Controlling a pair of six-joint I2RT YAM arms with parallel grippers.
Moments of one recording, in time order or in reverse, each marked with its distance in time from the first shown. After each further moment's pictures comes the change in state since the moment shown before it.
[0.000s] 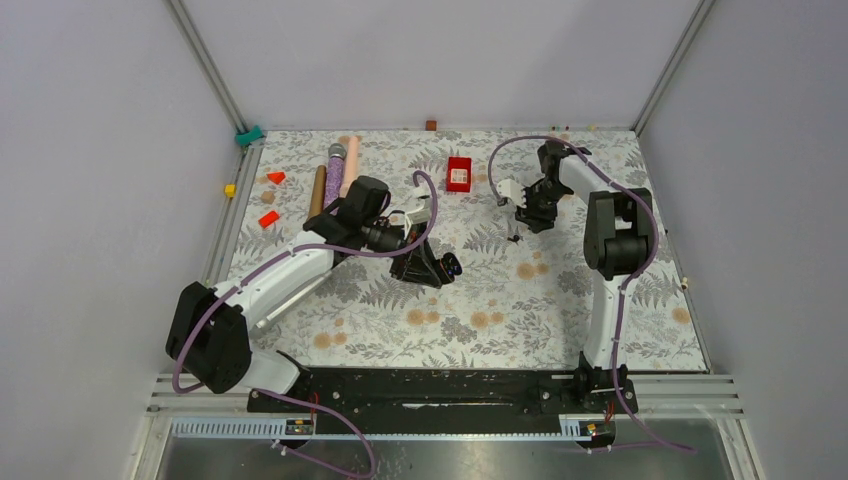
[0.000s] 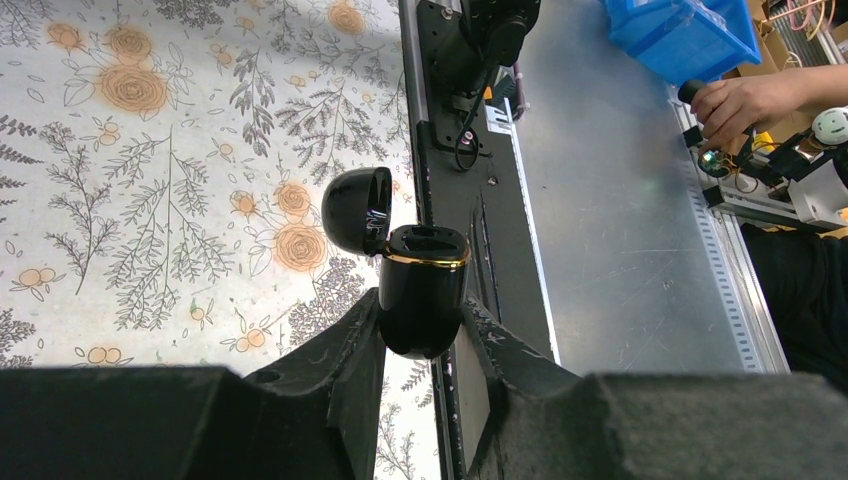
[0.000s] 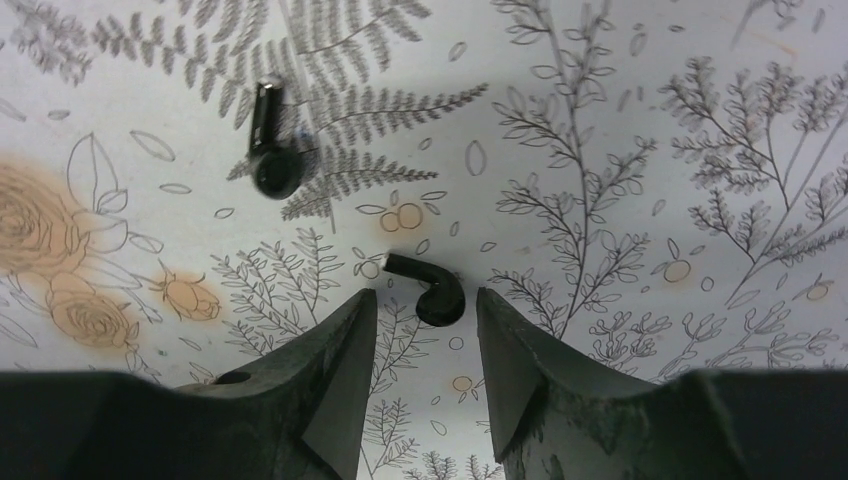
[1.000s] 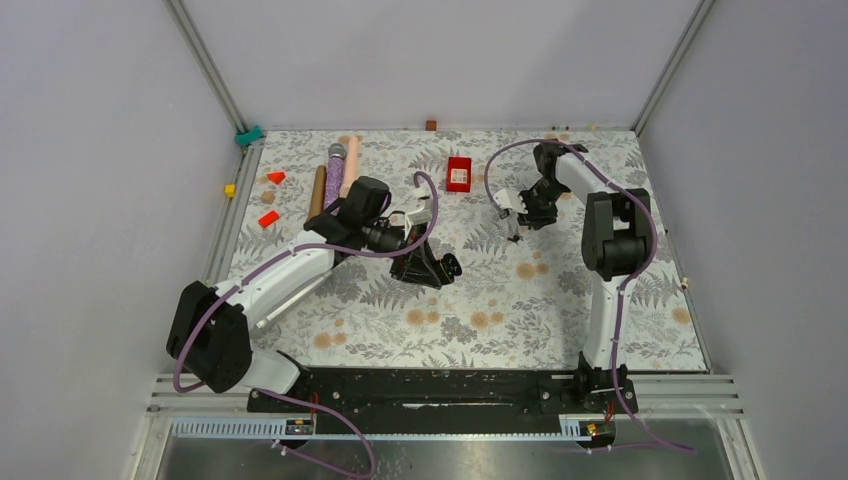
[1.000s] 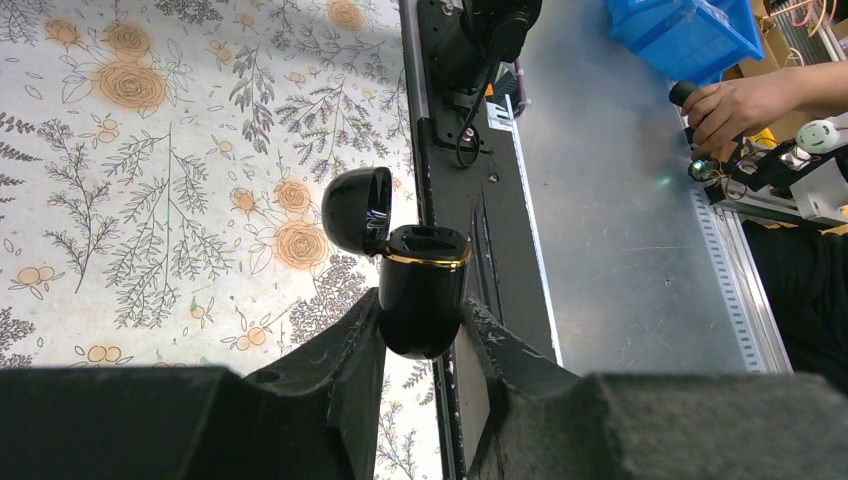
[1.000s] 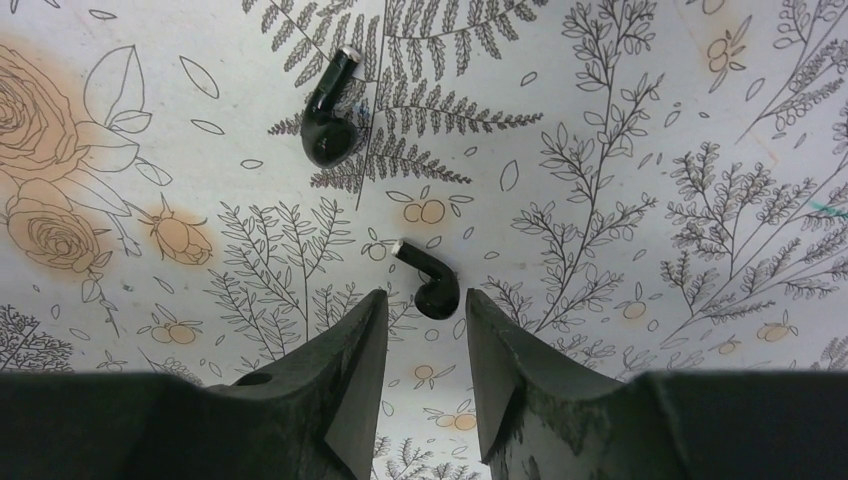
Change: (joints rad) left arm 0.000 0.005 0.000 -0.016 0.000 0.019; right arm 0.021 -0.016 0.011 -0.077 0.036 -0.321
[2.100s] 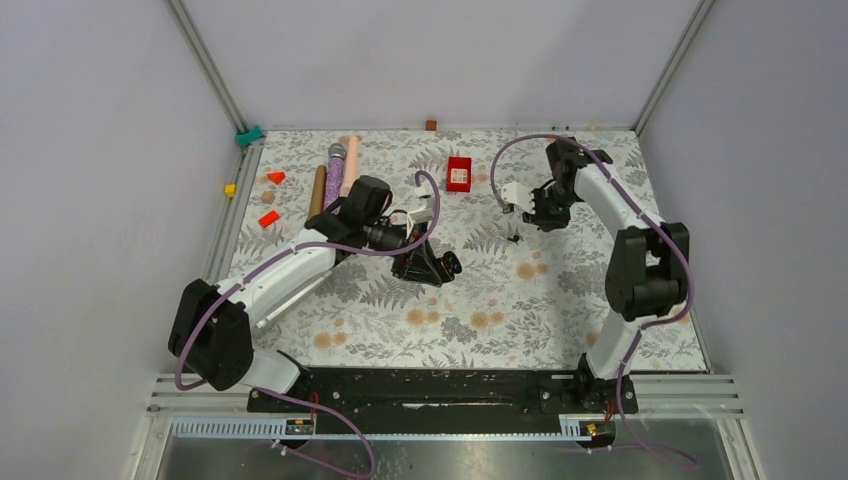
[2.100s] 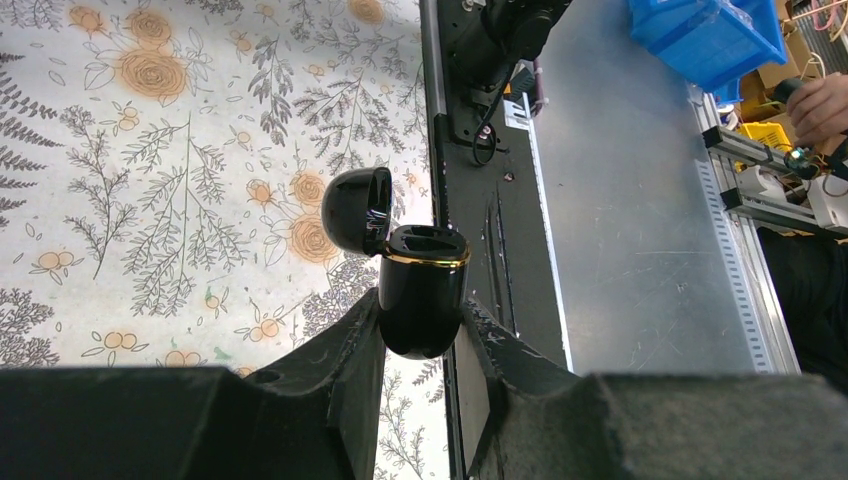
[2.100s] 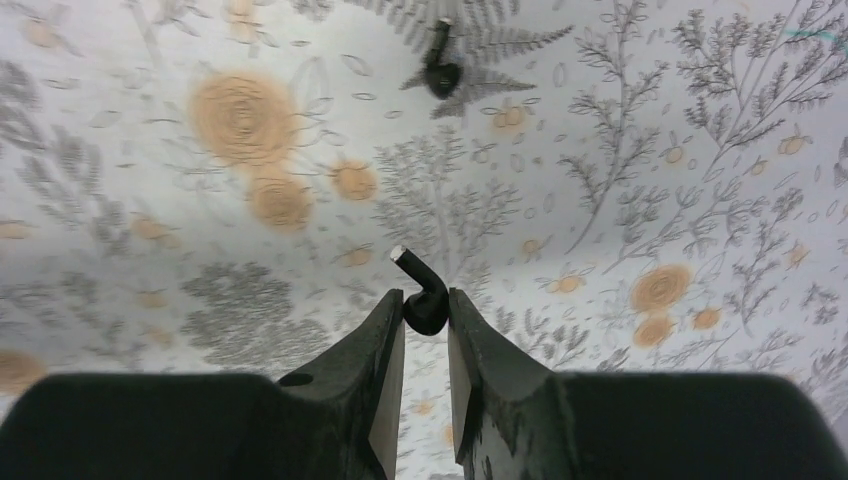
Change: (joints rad) left arm 0.000 0.009 0.009 -0.006 -0.033 -0.002; right arm 0.015 -0.327 -0.212 0.013 0.029 0.282
